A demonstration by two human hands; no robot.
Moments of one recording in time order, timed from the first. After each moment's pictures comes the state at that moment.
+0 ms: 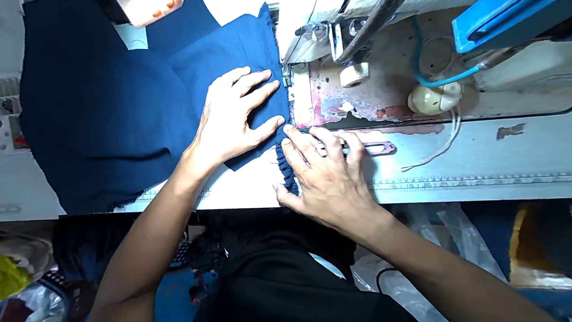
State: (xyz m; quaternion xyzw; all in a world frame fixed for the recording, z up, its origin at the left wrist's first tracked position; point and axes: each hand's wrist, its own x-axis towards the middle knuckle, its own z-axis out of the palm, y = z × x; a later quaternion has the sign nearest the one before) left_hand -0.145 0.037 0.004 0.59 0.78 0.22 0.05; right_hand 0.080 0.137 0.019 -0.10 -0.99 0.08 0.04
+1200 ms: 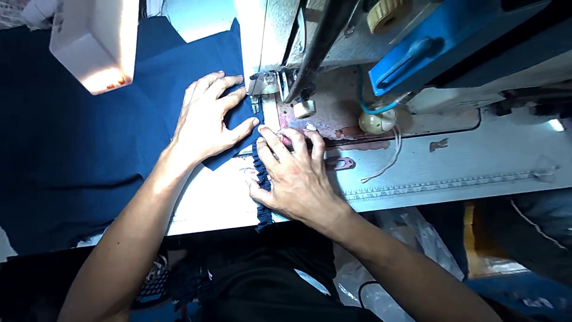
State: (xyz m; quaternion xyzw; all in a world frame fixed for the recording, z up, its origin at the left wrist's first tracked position) left_hand -0.168 0.067 0.003 0.59 0.78 0.21 0.03; right_hand 0.052 0.153 0.019 -0.13 -0.99 0.07 0.04
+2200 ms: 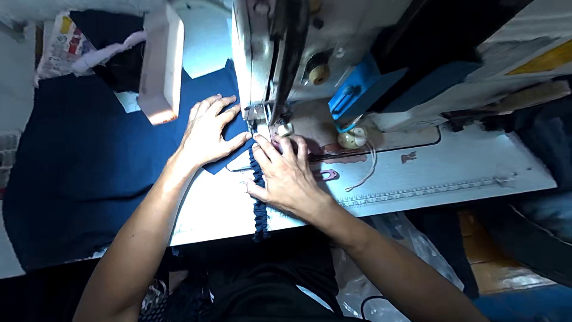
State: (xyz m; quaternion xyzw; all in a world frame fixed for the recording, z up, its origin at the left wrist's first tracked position) left_hand -0.189 0.077 0.003 0.60 0.78 0.20 0.02; right_hand 0.036 0.170 0.018 -0.13 -0.99 0.06 0.05
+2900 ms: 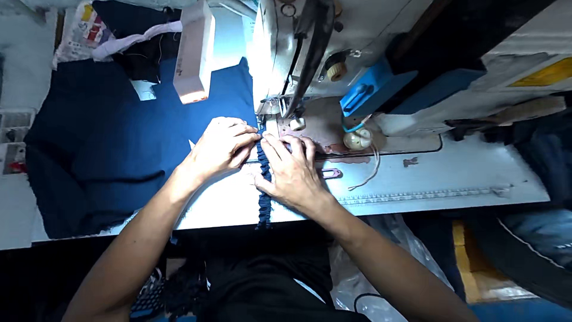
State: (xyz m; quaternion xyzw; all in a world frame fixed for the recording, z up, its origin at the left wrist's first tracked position) left_hand -0.161 0.044 0.001 0.71 0.66 0.24 -0.02; right_hand 0.043 0.165 0.010 -0.13 -0.98 0.07 0.10
